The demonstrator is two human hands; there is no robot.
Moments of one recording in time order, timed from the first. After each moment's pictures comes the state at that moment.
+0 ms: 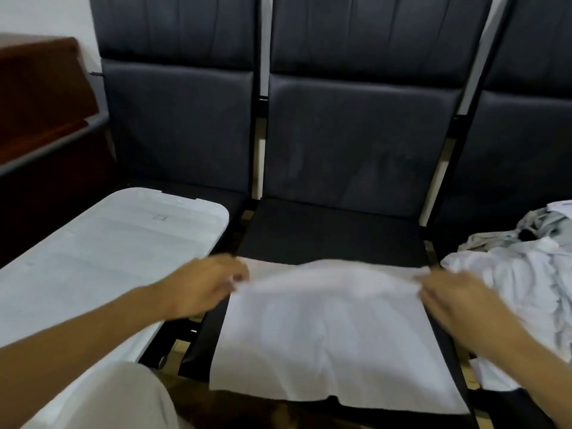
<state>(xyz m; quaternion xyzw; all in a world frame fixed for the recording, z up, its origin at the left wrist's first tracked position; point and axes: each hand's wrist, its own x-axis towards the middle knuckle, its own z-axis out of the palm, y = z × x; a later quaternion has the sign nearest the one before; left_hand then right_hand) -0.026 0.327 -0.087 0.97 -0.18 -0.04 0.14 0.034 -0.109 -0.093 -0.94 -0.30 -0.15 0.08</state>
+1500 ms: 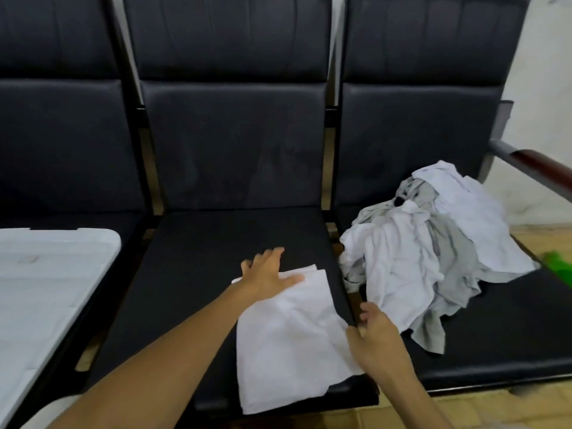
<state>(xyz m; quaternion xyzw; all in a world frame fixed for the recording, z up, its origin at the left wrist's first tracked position) 0.096 0.061 -0.157 0.96 -0.07 -0.15 0.24 -0.039 -0.139 -0.152 -0.91 0.19 0.10 0.36</state>
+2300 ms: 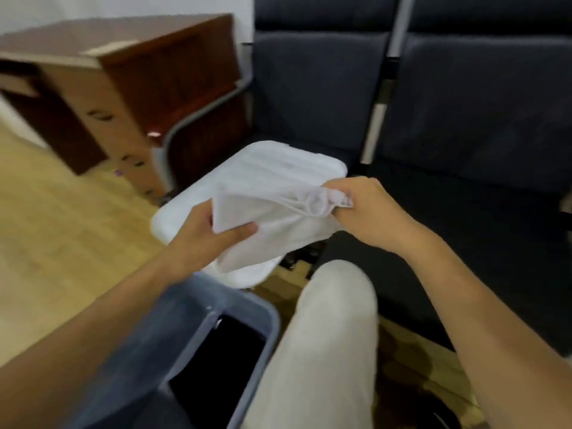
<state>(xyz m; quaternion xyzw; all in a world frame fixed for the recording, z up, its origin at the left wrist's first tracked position) -0.261 0.397 -0.017 0.83 0.18 0.17 0.49 -0.087 0.186 -0.005 -0.81 -0.43 0.10 0.38</state>
